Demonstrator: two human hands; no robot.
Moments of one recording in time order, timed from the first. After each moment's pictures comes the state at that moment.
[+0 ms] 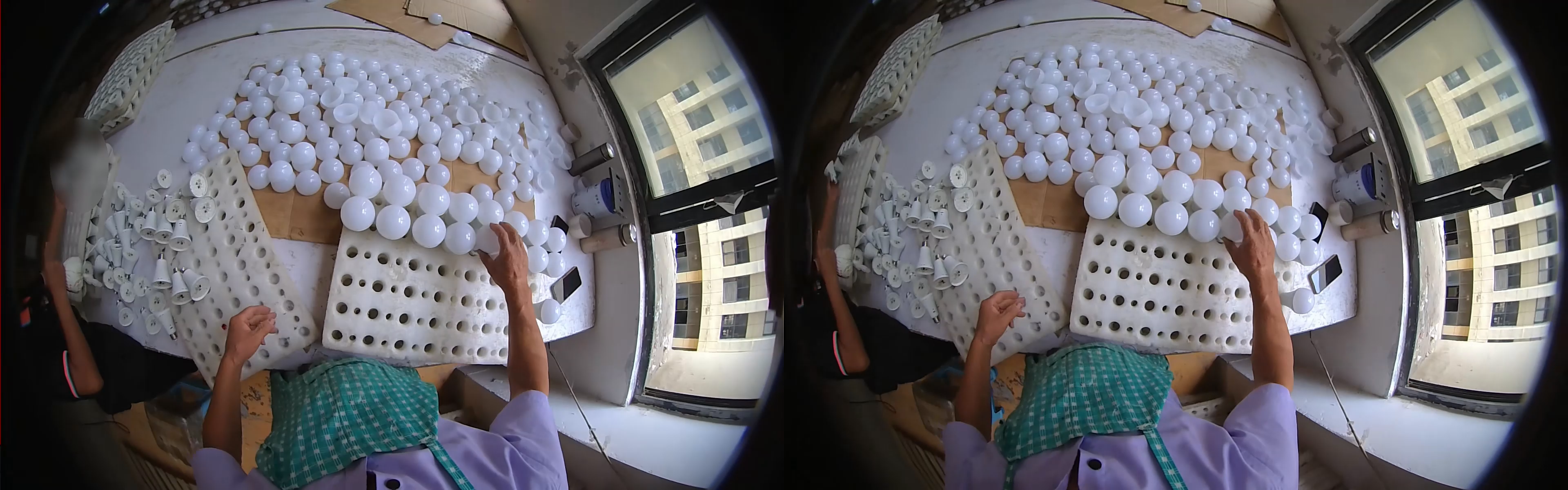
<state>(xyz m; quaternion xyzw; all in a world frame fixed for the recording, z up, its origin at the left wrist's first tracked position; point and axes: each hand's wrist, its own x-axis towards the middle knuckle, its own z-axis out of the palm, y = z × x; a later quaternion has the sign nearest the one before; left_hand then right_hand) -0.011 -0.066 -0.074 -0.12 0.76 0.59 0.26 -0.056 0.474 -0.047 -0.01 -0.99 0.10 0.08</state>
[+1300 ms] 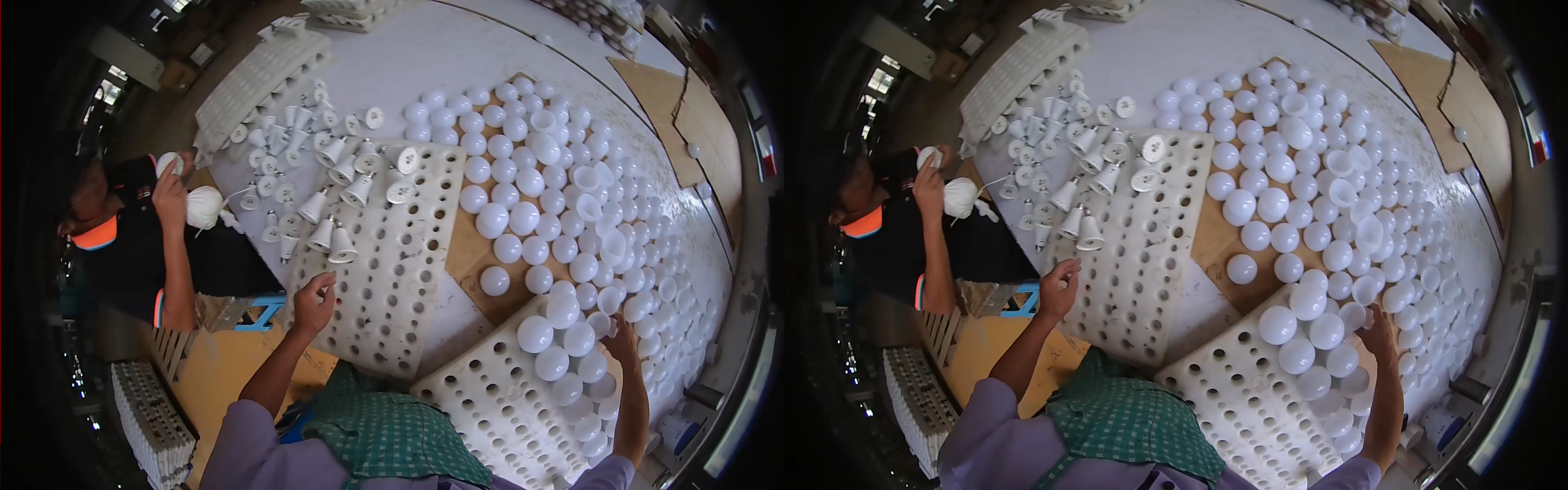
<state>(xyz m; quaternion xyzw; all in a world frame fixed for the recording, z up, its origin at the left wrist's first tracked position) -0.010 -0.138 -0.092 -0.28 0.88 0.35 -0.14 -0.314 0.467 -0.132 0.14 -0.95 0.16 -0.22</state>
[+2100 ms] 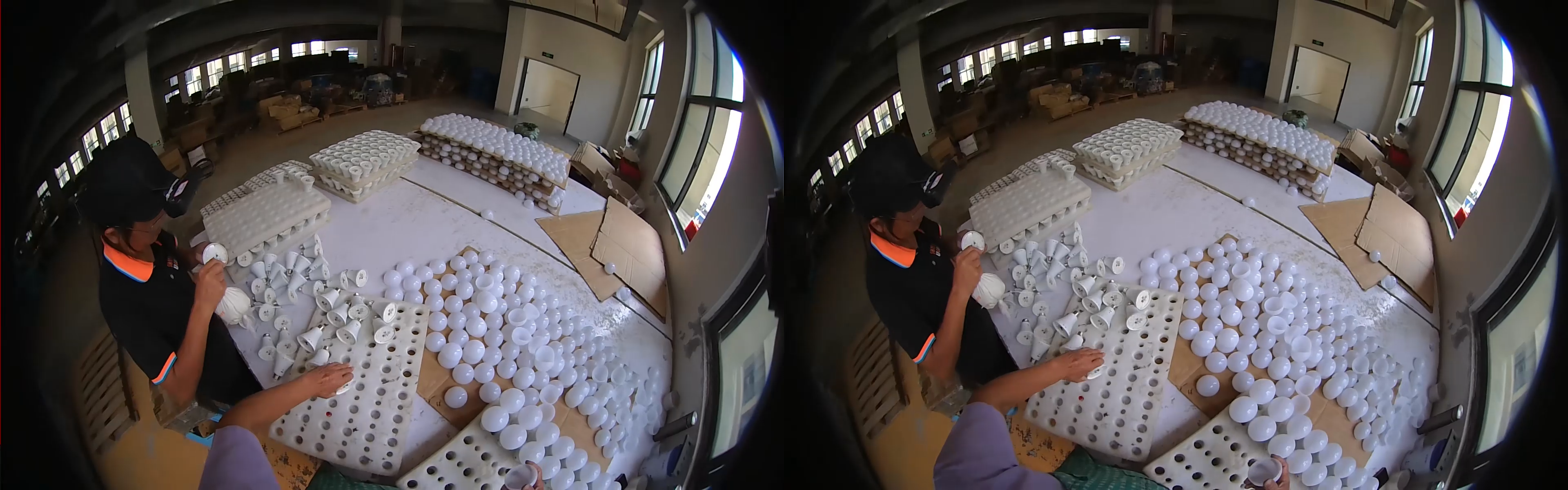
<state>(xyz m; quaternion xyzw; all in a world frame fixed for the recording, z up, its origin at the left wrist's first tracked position) -0.082 -0.221 -0.126 0.23 0.97 -0.03 0.11 -0.033 0.384 -0.046 -0.04 -0.54 0.81 -0.23</state>
